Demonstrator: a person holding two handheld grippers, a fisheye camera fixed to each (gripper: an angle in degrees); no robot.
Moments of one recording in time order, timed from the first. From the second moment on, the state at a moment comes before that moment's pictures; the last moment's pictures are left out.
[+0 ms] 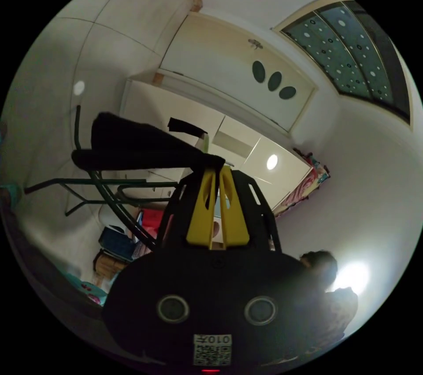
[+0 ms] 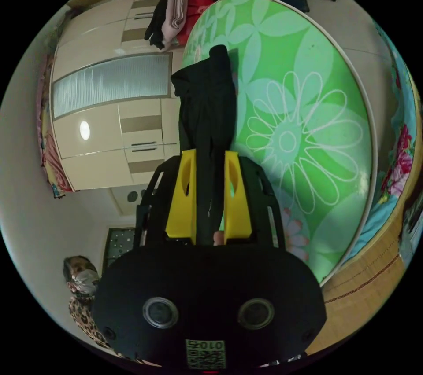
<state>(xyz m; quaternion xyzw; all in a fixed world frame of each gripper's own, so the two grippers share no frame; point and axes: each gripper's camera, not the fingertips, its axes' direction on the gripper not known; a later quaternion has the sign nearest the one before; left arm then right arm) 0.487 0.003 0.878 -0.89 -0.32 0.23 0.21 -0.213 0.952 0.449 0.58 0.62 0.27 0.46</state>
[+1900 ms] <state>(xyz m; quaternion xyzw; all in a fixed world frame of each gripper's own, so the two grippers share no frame) 0.351 -0.021 0.697 -0.91 -0.22 0.33 0.11 -0.192 0.885 0.379 0.46 0.62 0.25 0.58</state>
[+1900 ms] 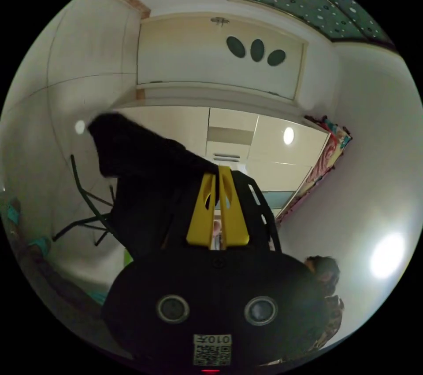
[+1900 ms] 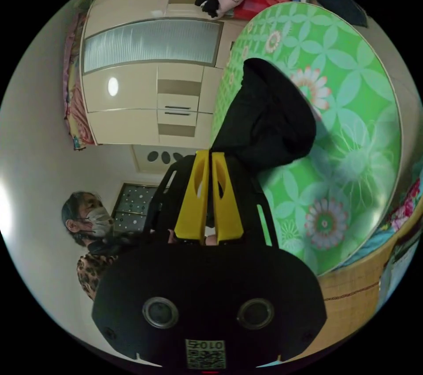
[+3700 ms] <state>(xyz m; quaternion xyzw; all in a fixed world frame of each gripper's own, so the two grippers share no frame) -0.252 0.166 0.470 -0.87 -0.28 0.39 -0.11 -0.019 0.848 -0.010 0.46 0.60 0.29 0.58</state>
